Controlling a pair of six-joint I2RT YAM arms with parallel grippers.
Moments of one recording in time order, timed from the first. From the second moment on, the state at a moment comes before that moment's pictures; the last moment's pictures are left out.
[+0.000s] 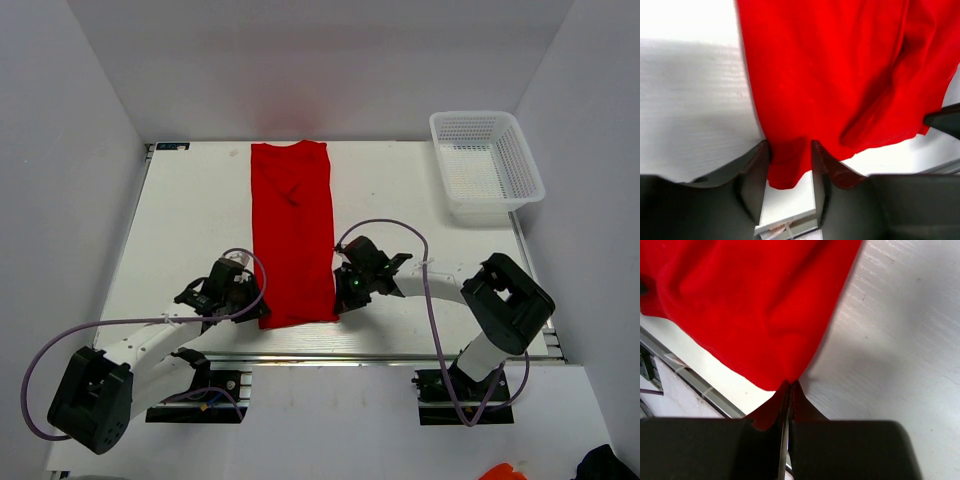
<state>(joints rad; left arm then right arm) -0.47 1.01 0.36 -0.32 0.13 -0.67 0.84 1.62 0.79 -0.20 -0.32 0.57</state>
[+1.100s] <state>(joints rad) -0.57 1.10 0.48 -0.63 0.06 -0.78 0.84 1.58 0.79 -0.23 -0.32 0.54</state>
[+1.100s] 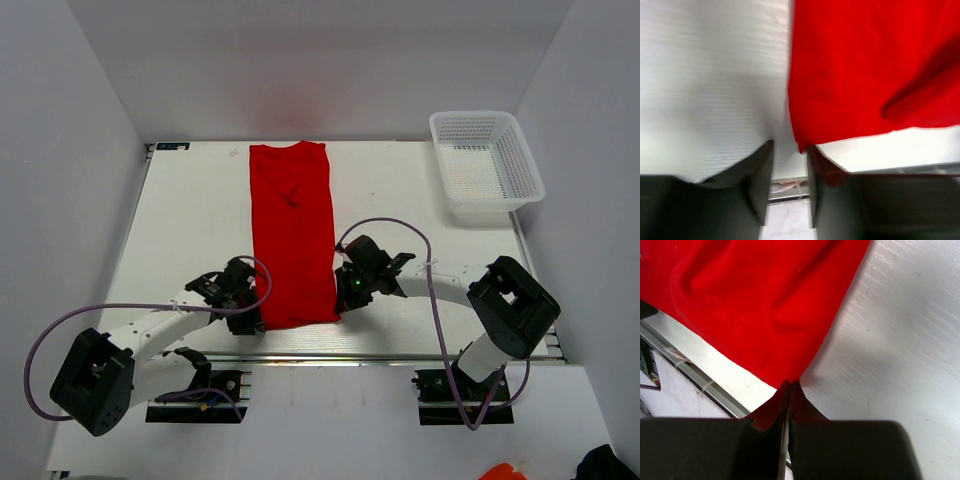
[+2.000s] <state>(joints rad) -0.58 1.09 0.55 -0.53 0.02 -0.67 0.84 1.57 0.84 -0.25 -0.30 0.51</state>
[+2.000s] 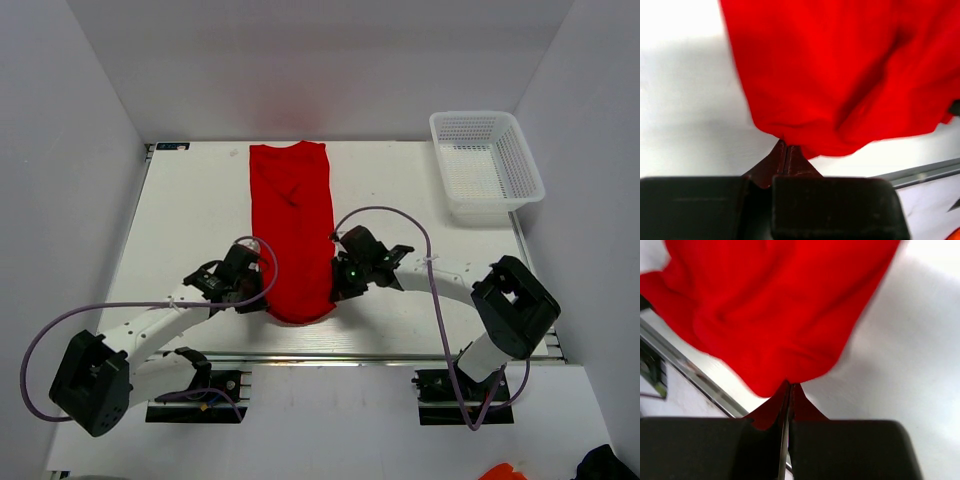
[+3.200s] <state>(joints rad) -0.34 1.80 1.41 -0.47 -0.26 -0.49 0.54 2.14 1.91 -0.56 -0.18 0.28</state>
